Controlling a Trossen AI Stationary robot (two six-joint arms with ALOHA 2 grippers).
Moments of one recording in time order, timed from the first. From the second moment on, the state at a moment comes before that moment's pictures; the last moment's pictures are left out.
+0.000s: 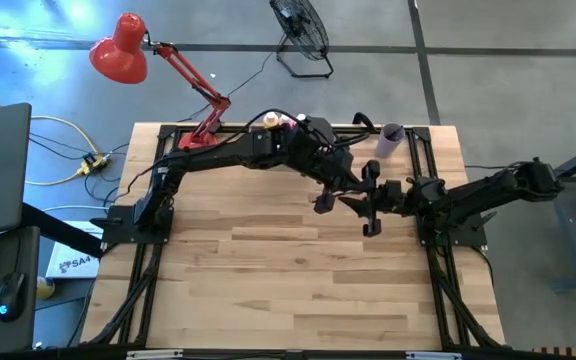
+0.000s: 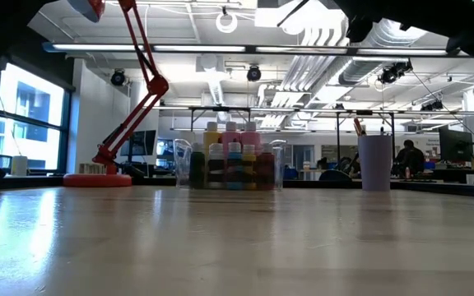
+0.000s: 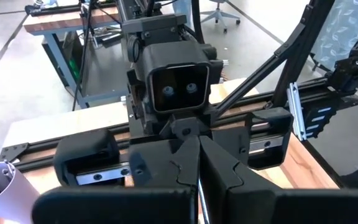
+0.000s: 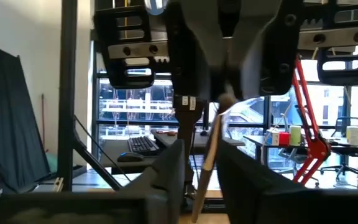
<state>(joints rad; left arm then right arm) 0.08 2.06 2.33 -0.61 0.30 0.17 0.07 1.07 0.34 1.11 0.08 -0.06</state>
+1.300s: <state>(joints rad) 0.09 2.06 2.33 -0.62 0.29 0.21 0.07 1.07 0.34 1.04 0.05 -0.06</state>
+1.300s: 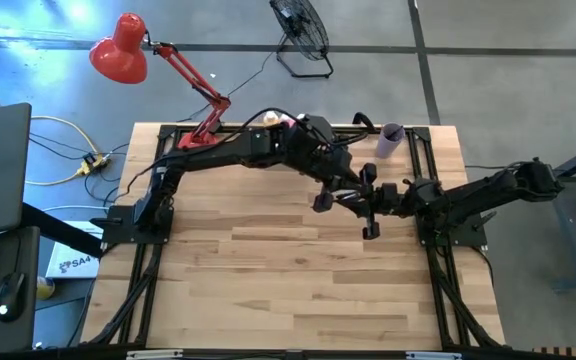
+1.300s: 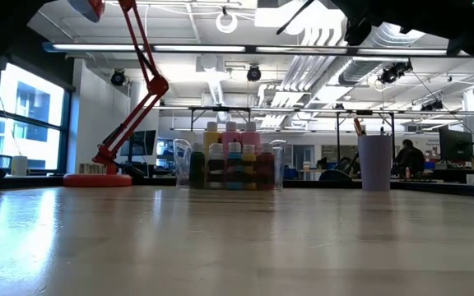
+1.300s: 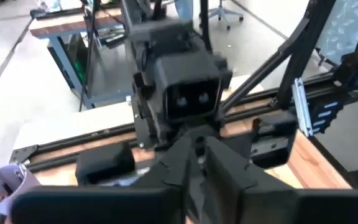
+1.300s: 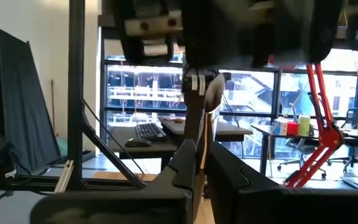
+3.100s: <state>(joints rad) 0.10 1.87 2.25 -1.21 -0.31 0.11 0.07 0.83 0.56 0.38 0.92 -0.24</state>
